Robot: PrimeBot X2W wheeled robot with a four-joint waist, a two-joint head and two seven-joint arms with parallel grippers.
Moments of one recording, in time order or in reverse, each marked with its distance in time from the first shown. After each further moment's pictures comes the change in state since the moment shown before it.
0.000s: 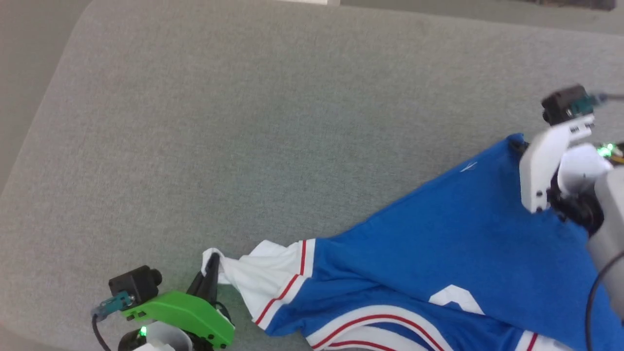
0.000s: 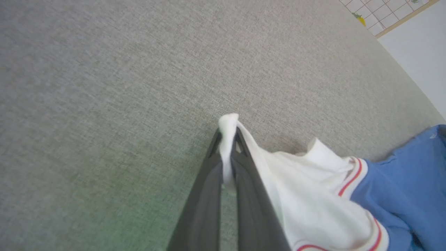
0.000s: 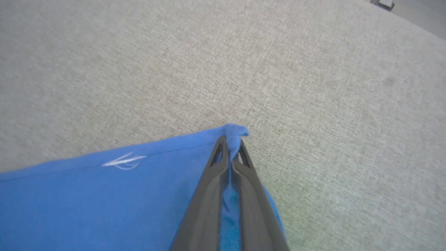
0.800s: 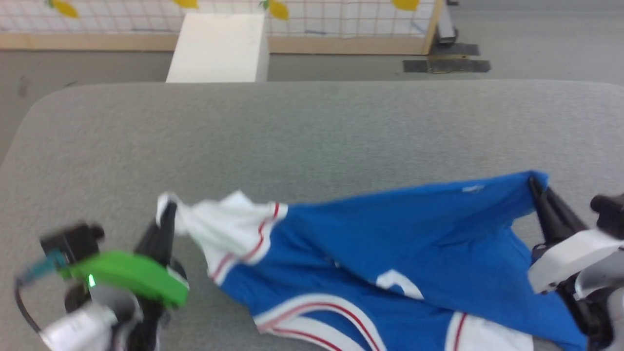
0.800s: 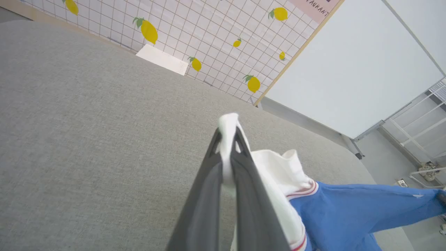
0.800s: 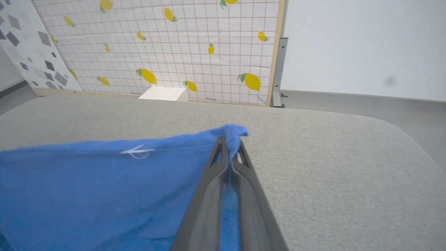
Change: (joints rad) left arm -0.051 0.121 0.091 -0.176 -0.049 -0.020 0.058; right arm 0.553 0.179 -0.354 -0.522 -0.145 0.000 -0.386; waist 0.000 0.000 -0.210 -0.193
